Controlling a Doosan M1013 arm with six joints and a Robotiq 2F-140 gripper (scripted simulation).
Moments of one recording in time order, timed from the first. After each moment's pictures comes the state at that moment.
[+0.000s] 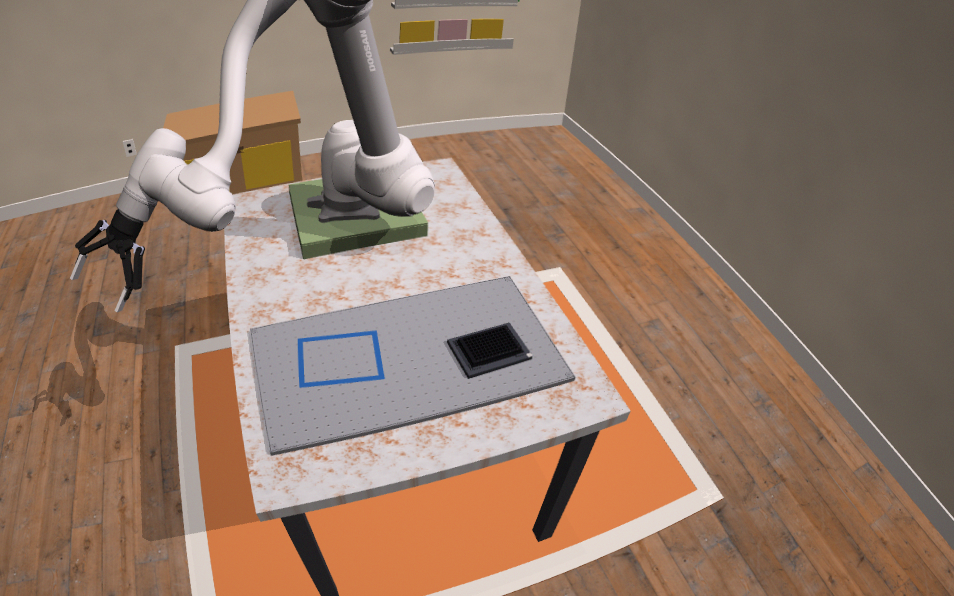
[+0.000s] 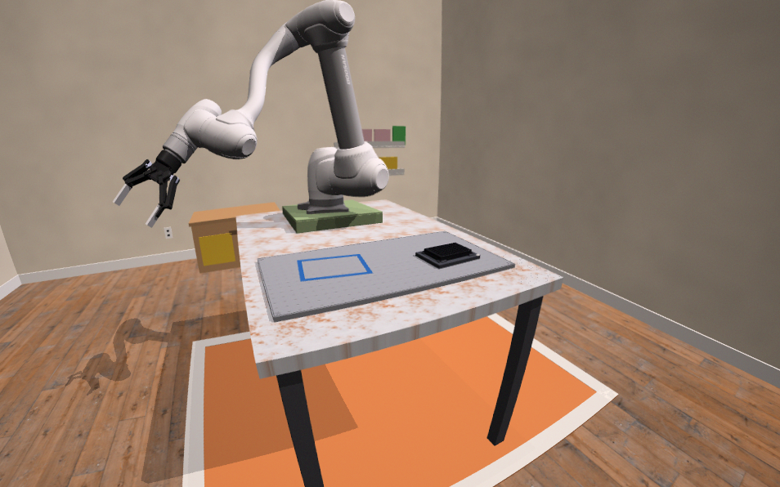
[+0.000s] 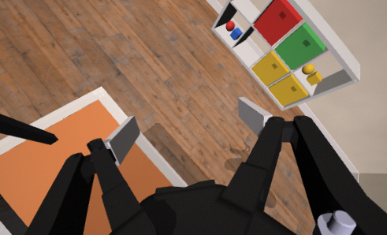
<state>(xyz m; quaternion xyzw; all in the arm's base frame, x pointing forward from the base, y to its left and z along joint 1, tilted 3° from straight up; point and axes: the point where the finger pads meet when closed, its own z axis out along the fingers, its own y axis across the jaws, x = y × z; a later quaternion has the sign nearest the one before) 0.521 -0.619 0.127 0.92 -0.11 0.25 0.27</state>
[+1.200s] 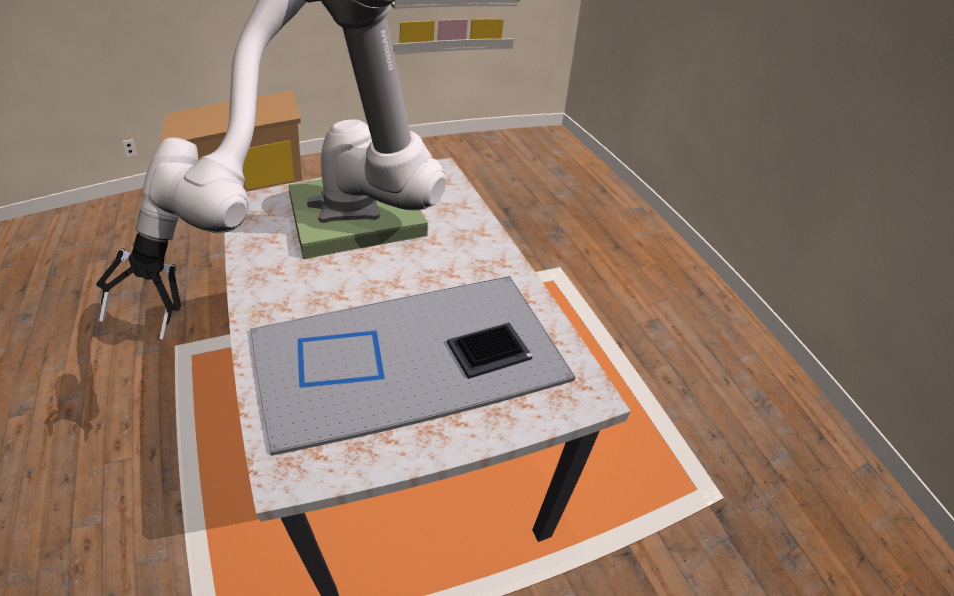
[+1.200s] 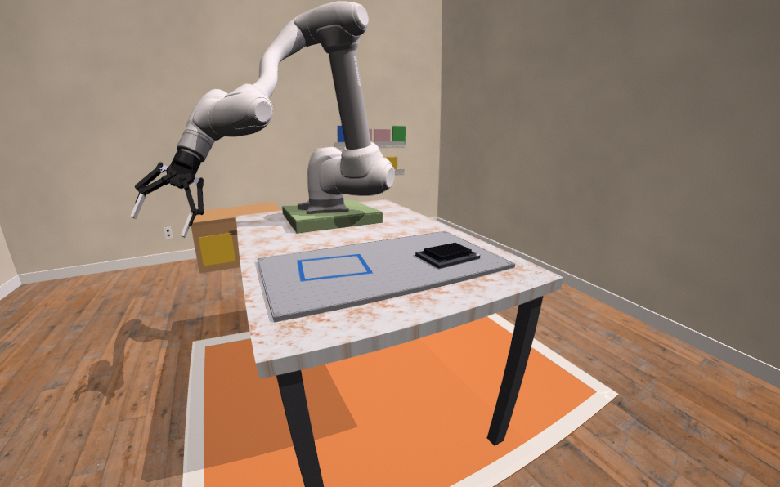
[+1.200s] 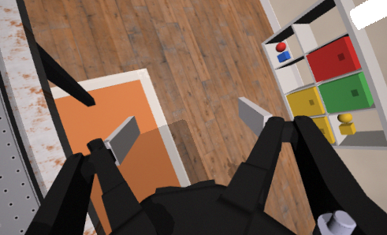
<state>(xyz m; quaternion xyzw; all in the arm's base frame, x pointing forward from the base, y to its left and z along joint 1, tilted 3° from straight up) 0.620 -0.496 0.105 0.95 0.05 0.21 0.21</state>
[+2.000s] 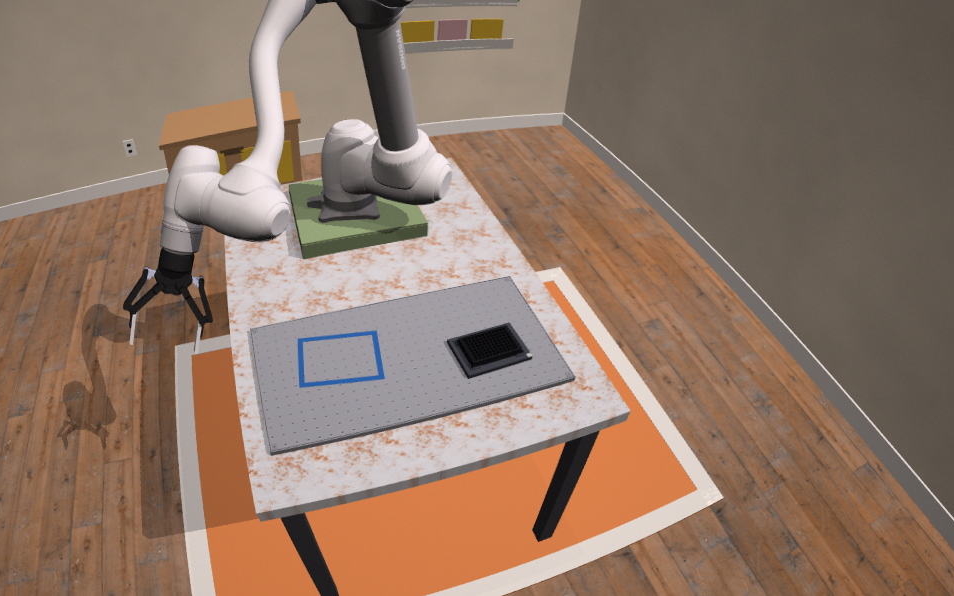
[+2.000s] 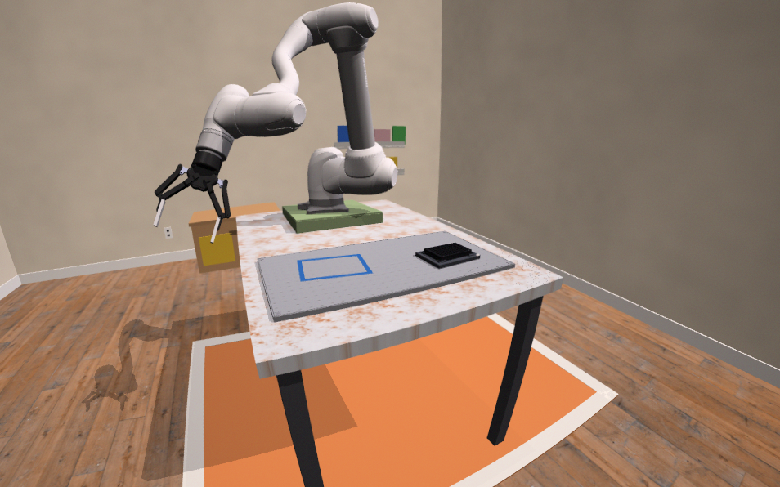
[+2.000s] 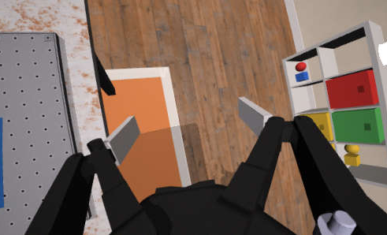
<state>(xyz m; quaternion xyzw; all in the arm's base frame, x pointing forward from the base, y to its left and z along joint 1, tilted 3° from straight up) 0.670 -0.407 0.091 0.96 0.13 0.19 0.18</state>
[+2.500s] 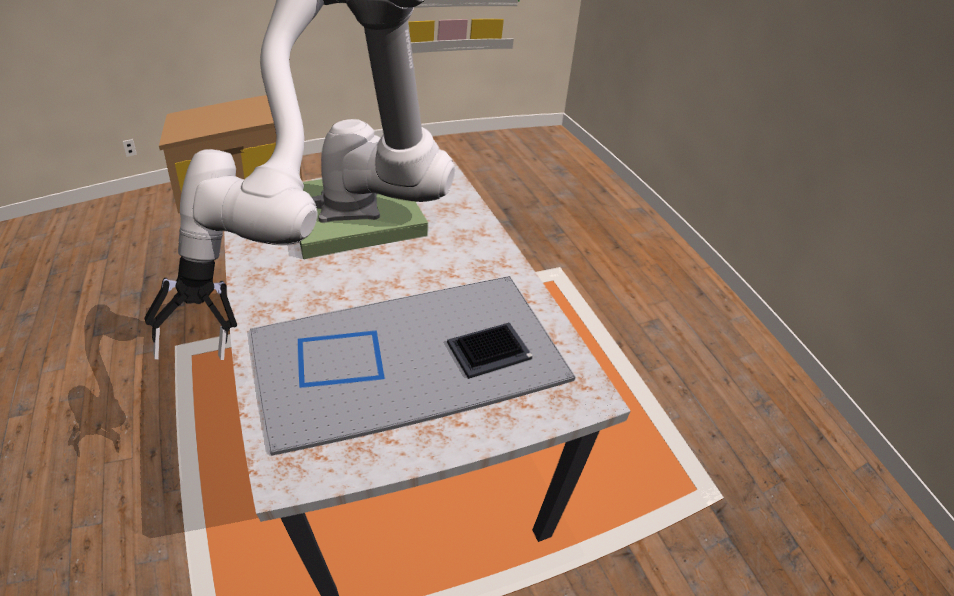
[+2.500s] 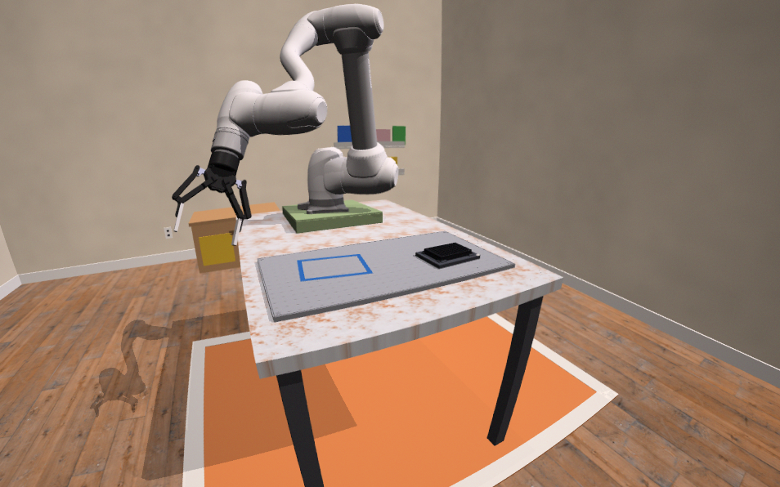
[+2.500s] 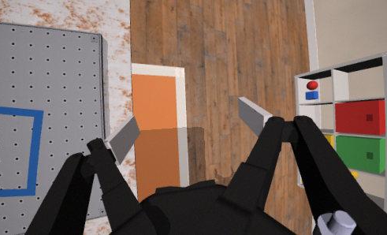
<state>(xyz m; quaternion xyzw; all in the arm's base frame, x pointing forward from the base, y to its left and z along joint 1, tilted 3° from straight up) 0.696 -0.344 0.083 0.95 0.20 0.17 0.16</state>
